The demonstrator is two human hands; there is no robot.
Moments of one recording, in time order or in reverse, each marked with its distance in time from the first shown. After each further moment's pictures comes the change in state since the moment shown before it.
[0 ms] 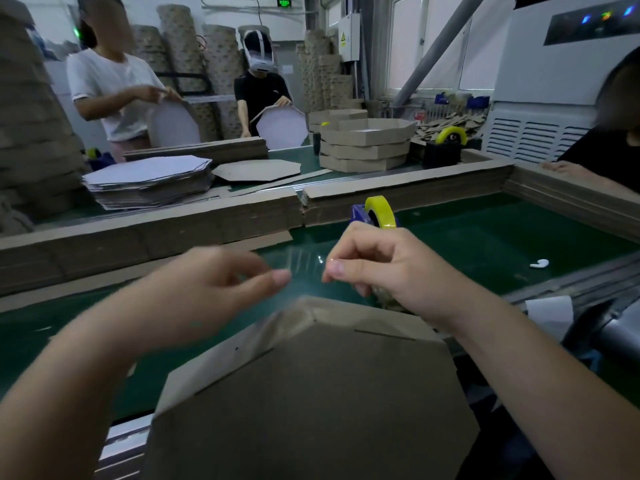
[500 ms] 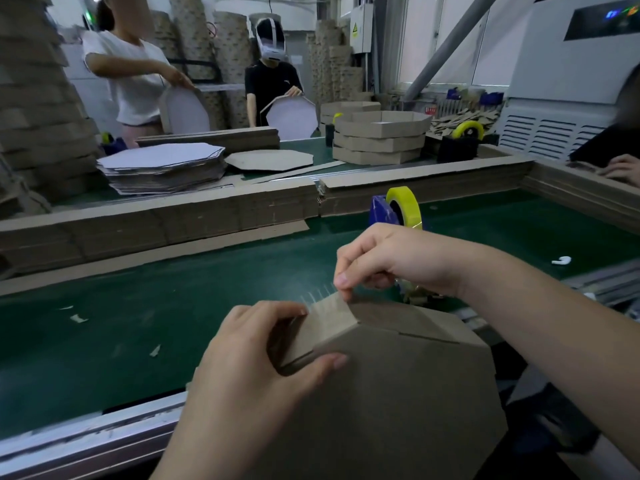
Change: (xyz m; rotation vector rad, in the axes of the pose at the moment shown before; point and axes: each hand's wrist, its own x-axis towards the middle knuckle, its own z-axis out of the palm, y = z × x) left_hand -0.056 -0.001 0.082 -0.218 0.476 -0.120; right_hand 0.035 -0.010 0.013 -0.149 -0.366 0.306
